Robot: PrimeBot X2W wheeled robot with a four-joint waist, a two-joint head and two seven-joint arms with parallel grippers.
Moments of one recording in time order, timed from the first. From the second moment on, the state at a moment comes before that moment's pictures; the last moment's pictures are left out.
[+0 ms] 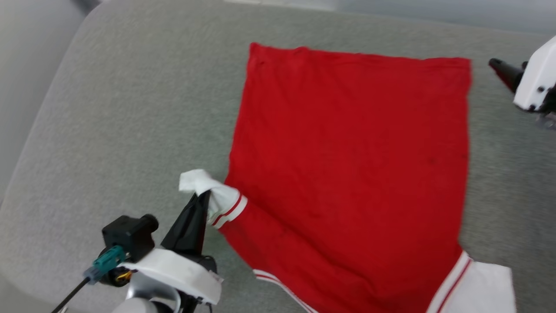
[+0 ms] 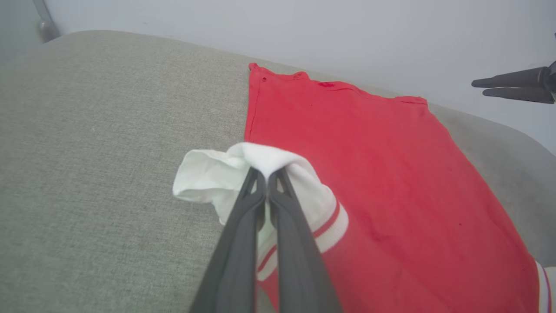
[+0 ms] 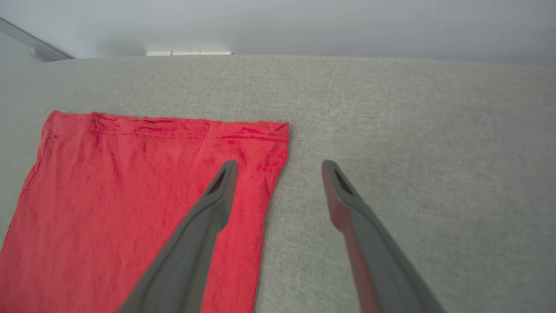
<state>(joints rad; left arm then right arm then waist) -0.12 0.48 -0.52 -0.21 -0.75 0.29 -0.14 -0.93 -0.30 -0.07 0.68 0.36 0.13 0.68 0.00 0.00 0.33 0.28</state>
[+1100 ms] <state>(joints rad) -0.13 0.47 -0.51 -0.04 -0.79 0.25 -0.18 -0.95 -0.34 0.10 0.91 0.35 0.13 0.68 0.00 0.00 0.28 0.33</state>
